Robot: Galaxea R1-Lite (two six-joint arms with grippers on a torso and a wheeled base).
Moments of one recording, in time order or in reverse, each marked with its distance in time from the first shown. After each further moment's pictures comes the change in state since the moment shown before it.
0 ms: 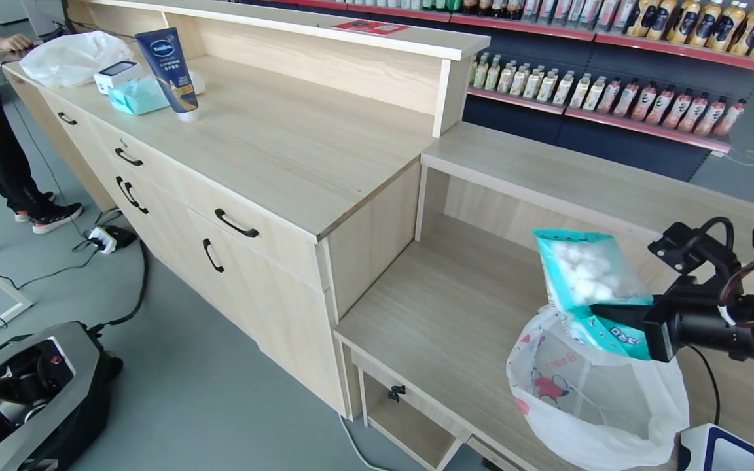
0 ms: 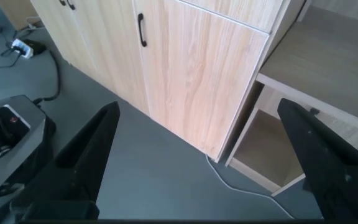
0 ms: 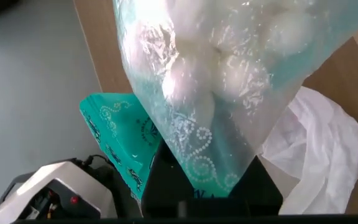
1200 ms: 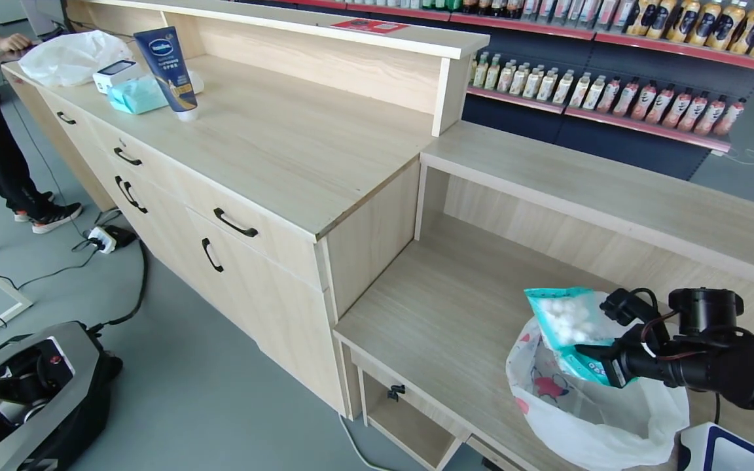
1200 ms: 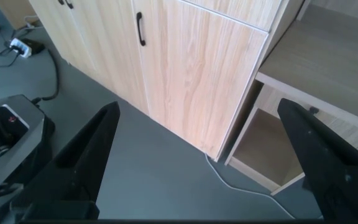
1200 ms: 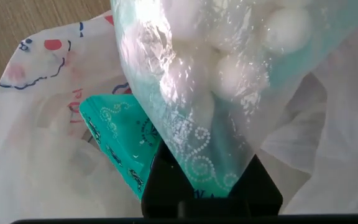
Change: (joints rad) left arm 0.000 0.000 0.000 0.000 -0.001 0.000; right arm -0.153 0.564 0.047 -0.455 0.008 -0.142
